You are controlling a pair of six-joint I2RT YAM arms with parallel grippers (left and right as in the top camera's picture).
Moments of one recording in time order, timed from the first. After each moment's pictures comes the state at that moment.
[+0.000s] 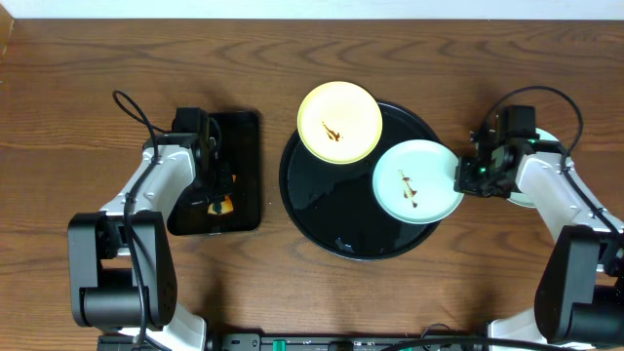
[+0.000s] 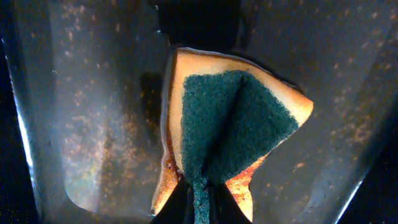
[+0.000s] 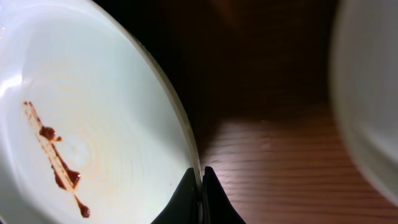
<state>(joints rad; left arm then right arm) 0.01 1.75 1.04 -0.81 0.03 -0.22 -0.07 1.70 1.02 -0.70 -0.18 0.11</state>
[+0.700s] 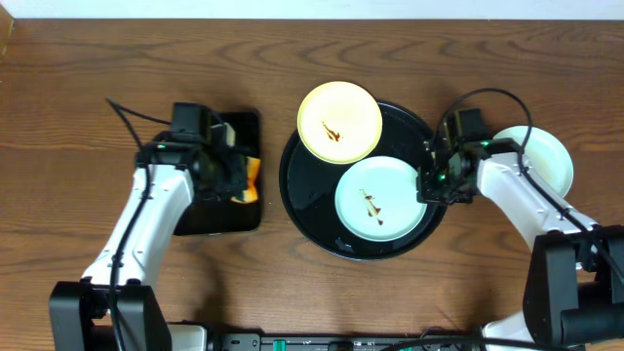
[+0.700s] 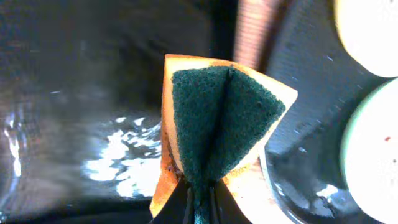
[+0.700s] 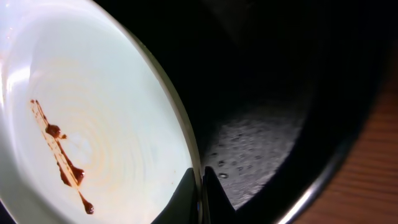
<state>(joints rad) -0.07 1.51 1.03 -0.84 0.27 -0.24 0.16 1.70 1.02 -0.76 -0.22 0.21</state>
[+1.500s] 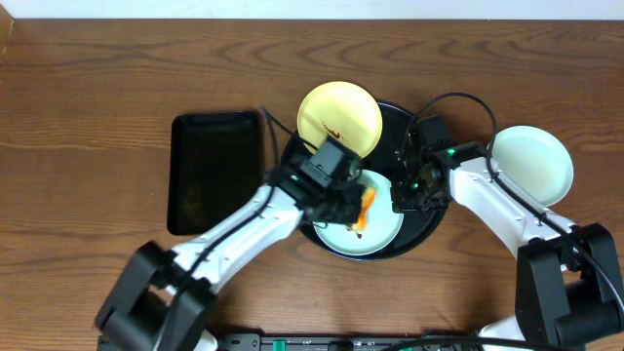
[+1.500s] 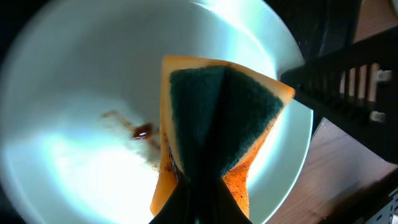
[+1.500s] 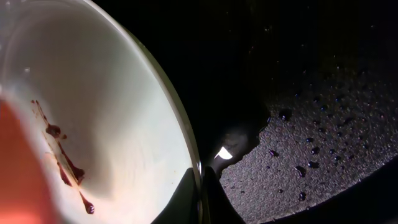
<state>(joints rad) -0.70 1.66 1.03 -0.51 0.31 -0.59 0.32 1.70 1.02 -0.77 -0.23 0.29</state>
